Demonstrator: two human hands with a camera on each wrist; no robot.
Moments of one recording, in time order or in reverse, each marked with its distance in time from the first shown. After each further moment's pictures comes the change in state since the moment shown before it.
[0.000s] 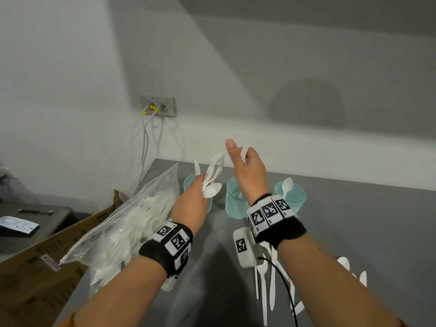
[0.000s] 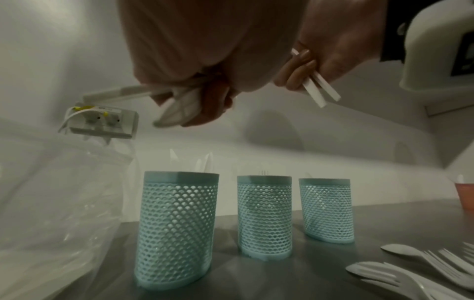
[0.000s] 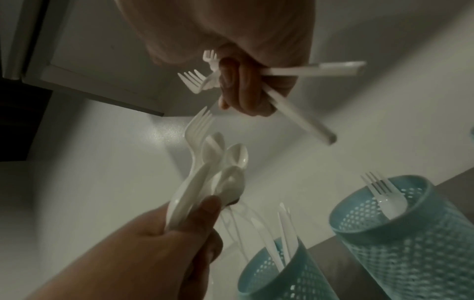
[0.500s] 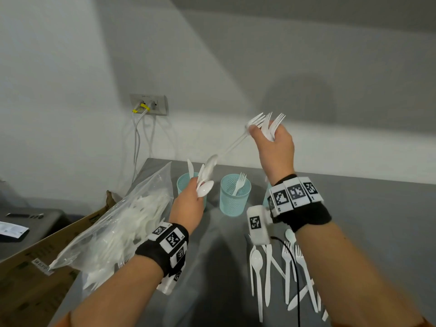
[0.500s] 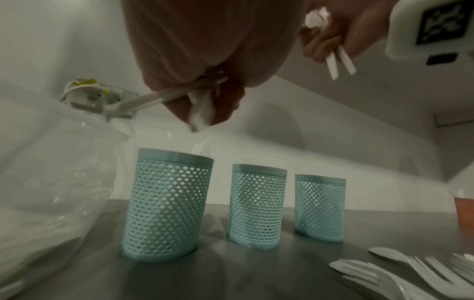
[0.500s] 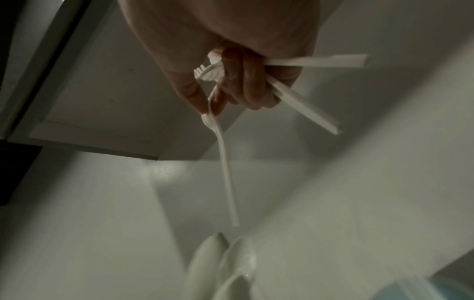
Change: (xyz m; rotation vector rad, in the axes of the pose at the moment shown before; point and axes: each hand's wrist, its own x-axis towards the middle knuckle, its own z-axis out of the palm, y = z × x) left_hand 0.000 0.000 0.011 -0.087 -0.024 -0.077; right_hand 0.023 -0.028 -0.049 0.051 0.216 -0.128
